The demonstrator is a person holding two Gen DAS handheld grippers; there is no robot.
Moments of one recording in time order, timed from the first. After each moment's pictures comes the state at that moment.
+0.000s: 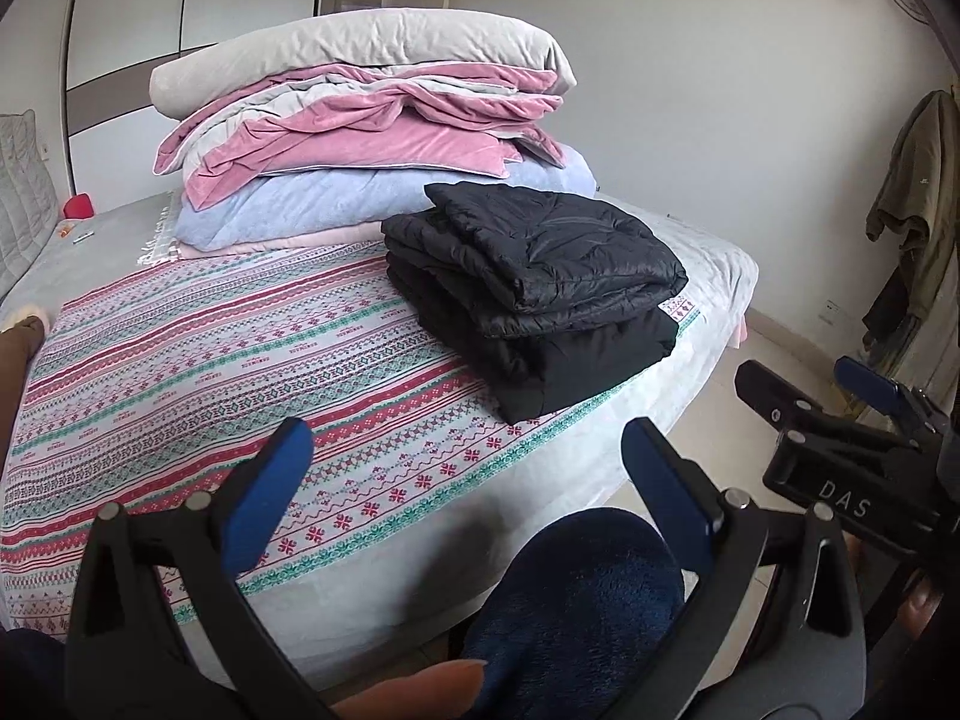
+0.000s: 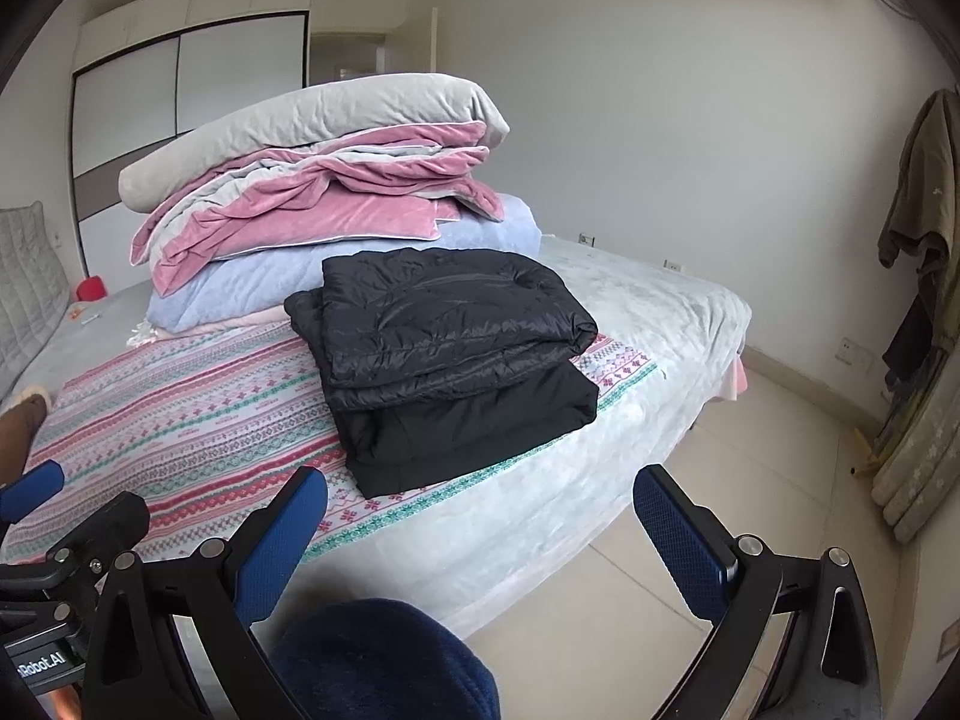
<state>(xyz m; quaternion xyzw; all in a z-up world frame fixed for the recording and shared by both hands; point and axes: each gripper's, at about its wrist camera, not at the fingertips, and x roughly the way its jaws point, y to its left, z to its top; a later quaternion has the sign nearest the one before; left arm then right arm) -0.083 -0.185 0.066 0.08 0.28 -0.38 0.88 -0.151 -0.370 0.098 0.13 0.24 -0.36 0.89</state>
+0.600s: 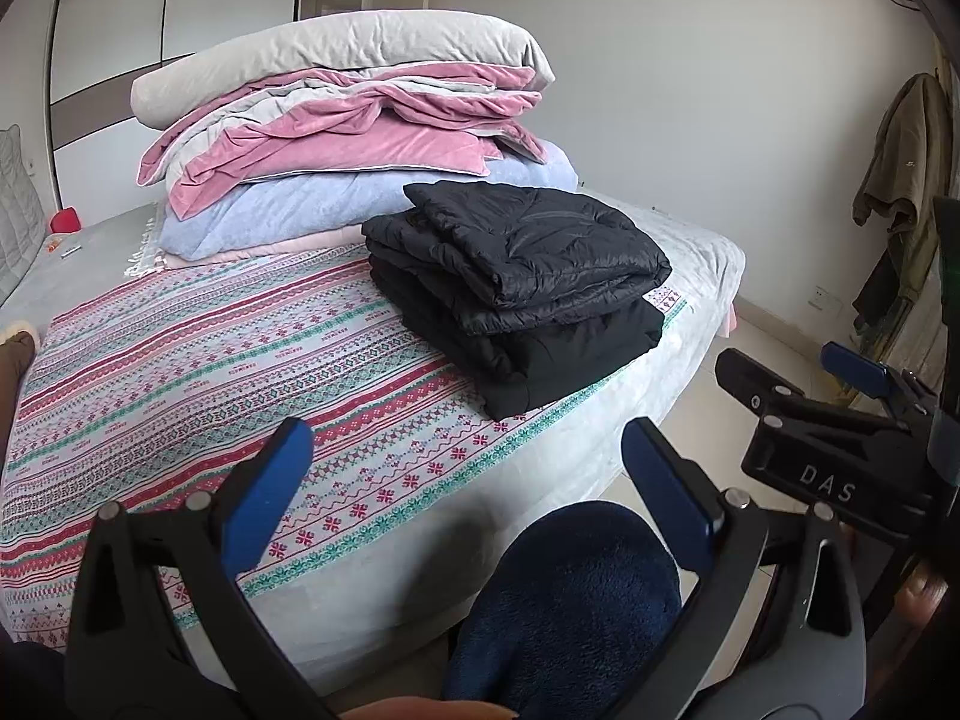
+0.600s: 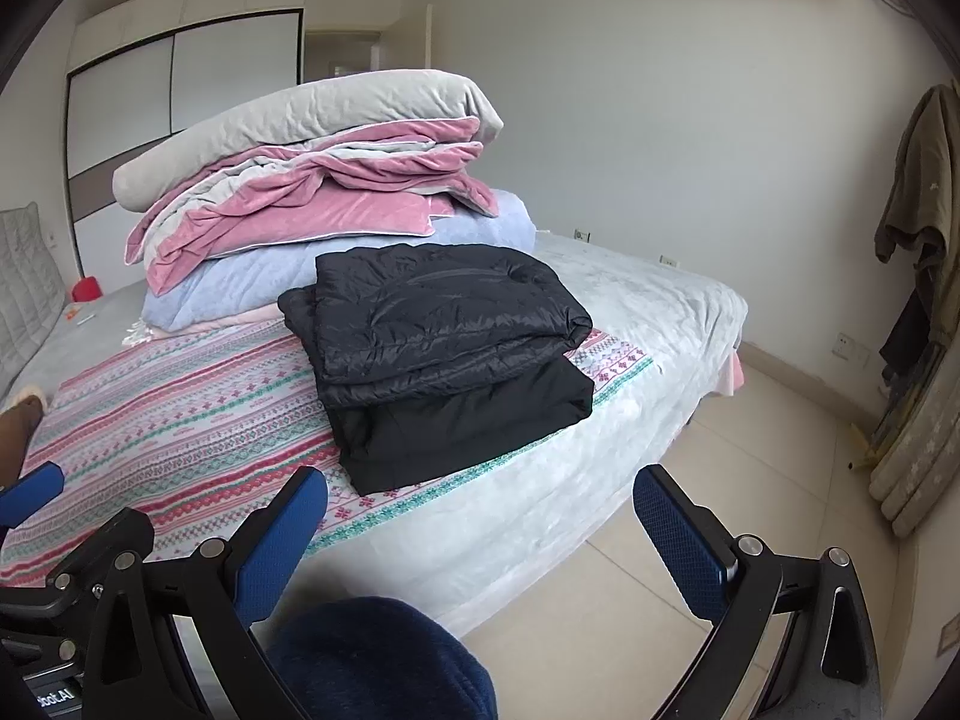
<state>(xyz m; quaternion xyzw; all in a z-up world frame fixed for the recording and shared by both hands) -0.088 -0.193 0.064 0.09 0.27 -0.40 0.87 -0.152 -0.372 0.095 0.13 0.24 -0.36 0.89</state>
